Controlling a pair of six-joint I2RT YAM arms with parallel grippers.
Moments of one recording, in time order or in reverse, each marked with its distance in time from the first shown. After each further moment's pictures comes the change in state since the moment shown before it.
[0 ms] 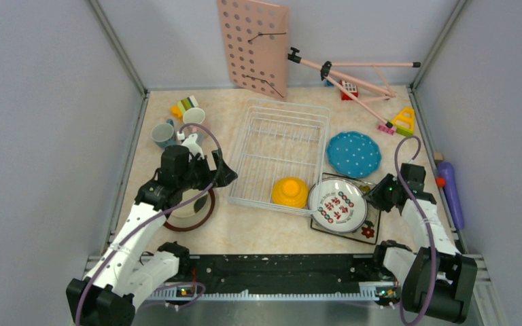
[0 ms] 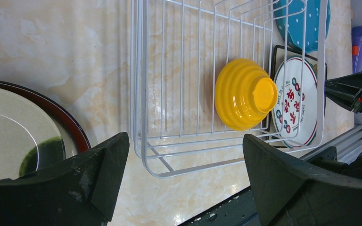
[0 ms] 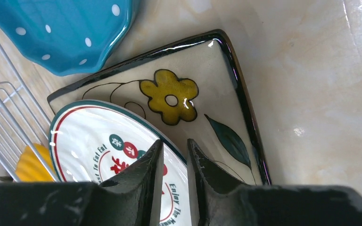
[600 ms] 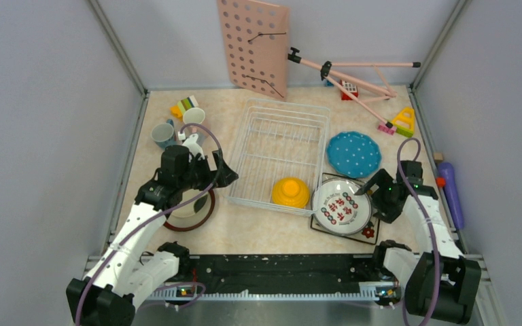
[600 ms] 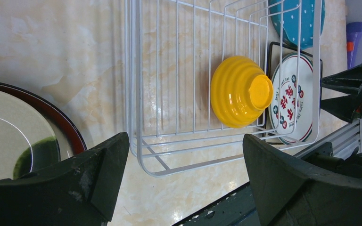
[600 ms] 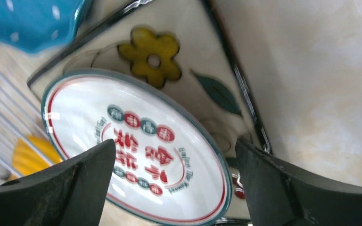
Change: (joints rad) left arm 0.000 0.000 0.000 0.000 0.020 -0.002; right arm 0.036 0.009 0.088 -0.222 0.071 0.082
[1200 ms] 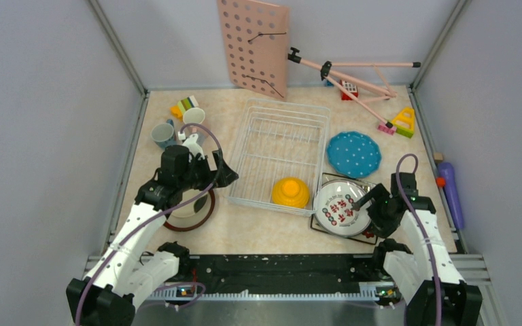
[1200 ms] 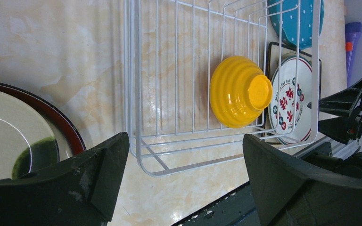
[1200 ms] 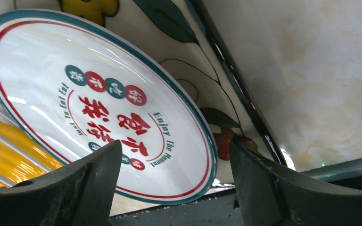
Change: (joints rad) left arm 0.000 0.000 0.000 0.000 0.004 -0.003; right arm 0.092 -0.181 -0.071 -0.194 0.024 0.138
